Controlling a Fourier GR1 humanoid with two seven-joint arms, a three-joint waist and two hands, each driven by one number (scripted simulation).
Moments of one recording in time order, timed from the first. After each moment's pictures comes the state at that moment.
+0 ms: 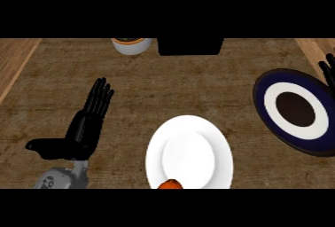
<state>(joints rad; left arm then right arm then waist) -0.13 0.23 -0.28 -1.57 0.33 0.23 -0.13 -0.19 -0.58 -0.04 -1.57 -0.46 -0.10 -0.02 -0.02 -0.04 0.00</state>
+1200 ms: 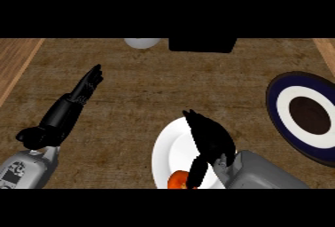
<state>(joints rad) -0.25 0.48 -0.29 -1.58 0.21 0.06 -0.07 -0.57 -0.36 0.84 -1.62 0.17 0.07 1.09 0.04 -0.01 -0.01</state>
